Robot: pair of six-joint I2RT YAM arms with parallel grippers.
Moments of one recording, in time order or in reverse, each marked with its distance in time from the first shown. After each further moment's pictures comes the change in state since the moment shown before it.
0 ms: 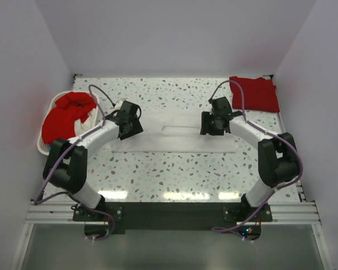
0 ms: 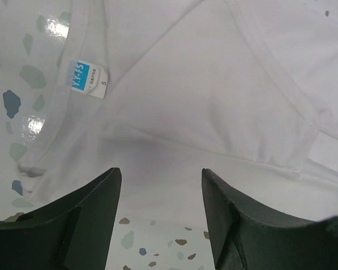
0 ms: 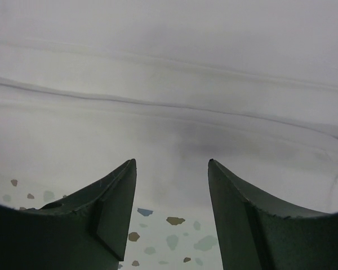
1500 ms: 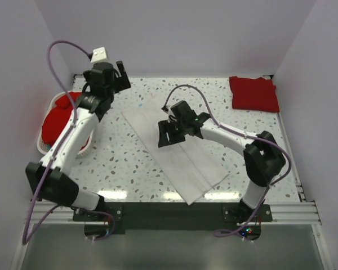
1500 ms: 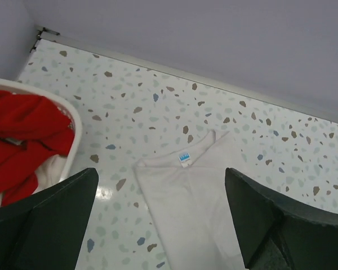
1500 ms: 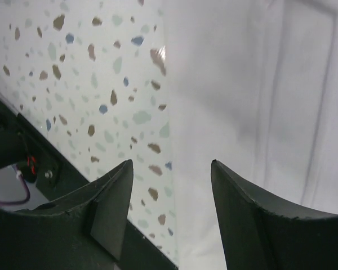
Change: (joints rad) left arm 0.092 -0.023 0.488 0.035 -0.114 0.378; right arm 0.426 0.057 0.186 -0.052 -0.255 0.106
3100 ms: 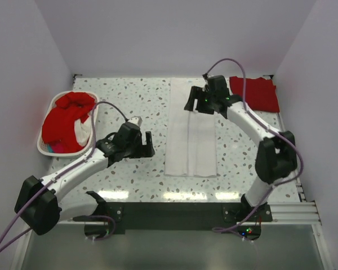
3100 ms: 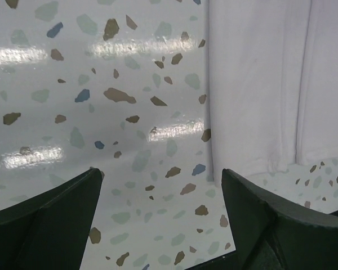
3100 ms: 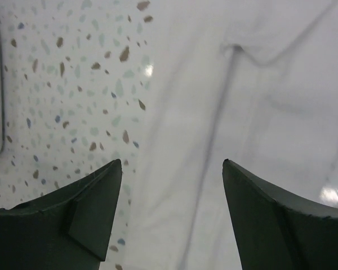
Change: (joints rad) left arm -0.309 -0.379 -0.739 -0.062 0.332 -0.246; right arm -0.387 0.085 0.200 0.069 0.106 0.034
